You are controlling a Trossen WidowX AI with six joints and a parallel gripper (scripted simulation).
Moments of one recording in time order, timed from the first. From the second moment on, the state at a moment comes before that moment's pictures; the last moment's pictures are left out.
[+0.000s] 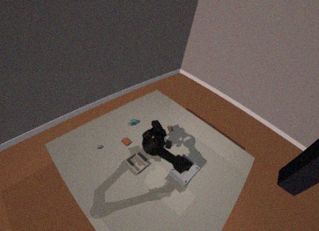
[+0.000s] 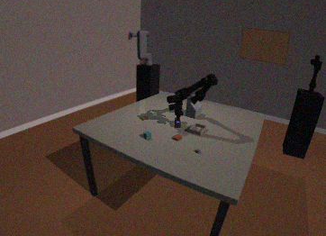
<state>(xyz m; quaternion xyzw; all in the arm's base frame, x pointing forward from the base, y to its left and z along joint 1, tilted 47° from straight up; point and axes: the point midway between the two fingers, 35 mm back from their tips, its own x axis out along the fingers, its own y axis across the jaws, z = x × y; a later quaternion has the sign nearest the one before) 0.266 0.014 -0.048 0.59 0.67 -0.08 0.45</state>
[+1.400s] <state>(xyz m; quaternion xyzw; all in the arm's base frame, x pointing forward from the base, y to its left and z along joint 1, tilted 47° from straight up) 0.265 0.015 -0.049 0.59 0.67 -0.08 0.45</state>
